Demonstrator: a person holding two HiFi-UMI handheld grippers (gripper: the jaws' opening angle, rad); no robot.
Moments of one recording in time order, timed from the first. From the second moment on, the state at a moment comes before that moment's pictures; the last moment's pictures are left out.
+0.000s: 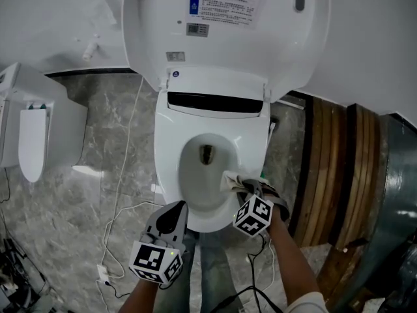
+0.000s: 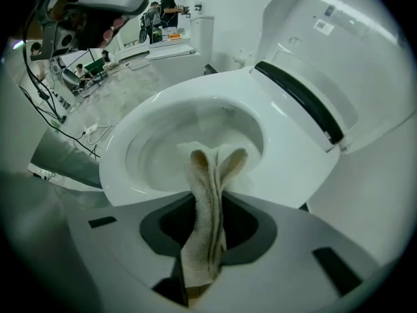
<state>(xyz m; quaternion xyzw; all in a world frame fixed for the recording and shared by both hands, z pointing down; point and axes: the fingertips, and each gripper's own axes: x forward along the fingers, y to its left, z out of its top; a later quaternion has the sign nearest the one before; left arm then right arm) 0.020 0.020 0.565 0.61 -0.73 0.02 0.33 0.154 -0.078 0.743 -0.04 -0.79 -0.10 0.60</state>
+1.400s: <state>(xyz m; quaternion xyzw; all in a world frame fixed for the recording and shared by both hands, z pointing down) -0.032 0.086 0.579 0.57 -0.75 -0.01 0.34 0.146 0.125 0.743 -0.12 -0.80 0.02 0.58</state>
